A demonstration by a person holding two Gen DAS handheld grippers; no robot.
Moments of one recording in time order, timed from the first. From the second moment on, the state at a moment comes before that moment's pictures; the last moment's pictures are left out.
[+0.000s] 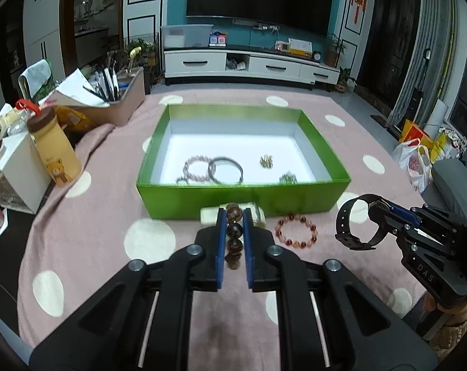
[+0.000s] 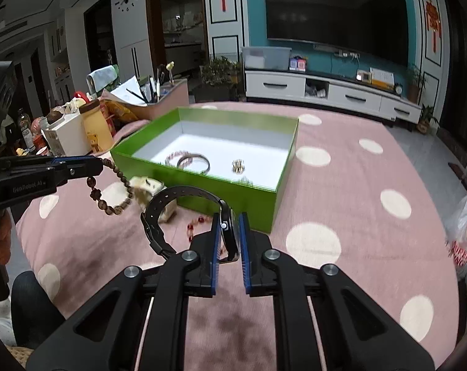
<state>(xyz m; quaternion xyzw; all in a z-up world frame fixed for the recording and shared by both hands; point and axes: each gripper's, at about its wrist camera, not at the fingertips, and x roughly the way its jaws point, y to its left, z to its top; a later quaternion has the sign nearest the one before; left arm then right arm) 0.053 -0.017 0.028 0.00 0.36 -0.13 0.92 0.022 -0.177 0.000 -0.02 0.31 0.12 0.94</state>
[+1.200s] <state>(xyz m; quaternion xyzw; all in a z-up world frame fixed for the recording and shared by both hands) 0.232 -0.059 0.037 0.00 0.40 -0.12 0.91 0.169 -0.178 0.010 -0.08 0.32 0.08 0.94</state>
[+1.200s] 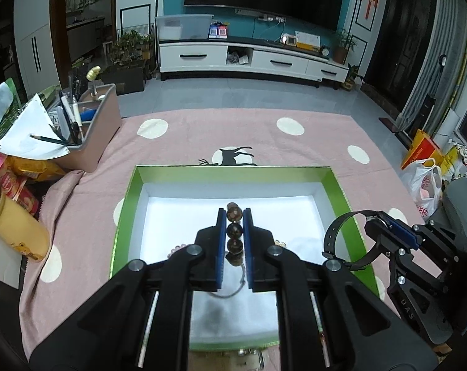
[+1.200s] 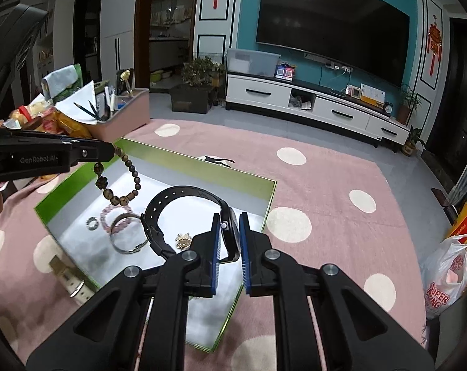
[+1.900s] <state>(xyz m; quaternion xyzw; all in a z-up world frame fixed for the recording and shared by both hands) 0.280 -0.077 -0.006 0.02 0.45 -0.11 0.89 0.223 -0.164 -0.013 -0.08 0.36 0.09 0.92</state>
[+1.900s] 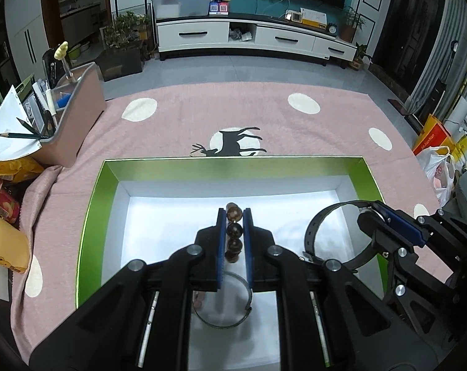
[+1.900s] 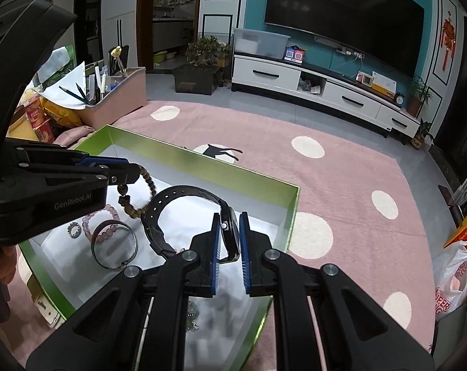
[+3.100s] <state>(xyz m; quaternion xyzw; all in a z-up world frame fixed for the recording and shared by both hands) 0.253 -0.086 0.013 0.05 0.42 -0.09 0.90 0.181 -0.183 0.020 -0.03 0.32 0.08 0.94</state>
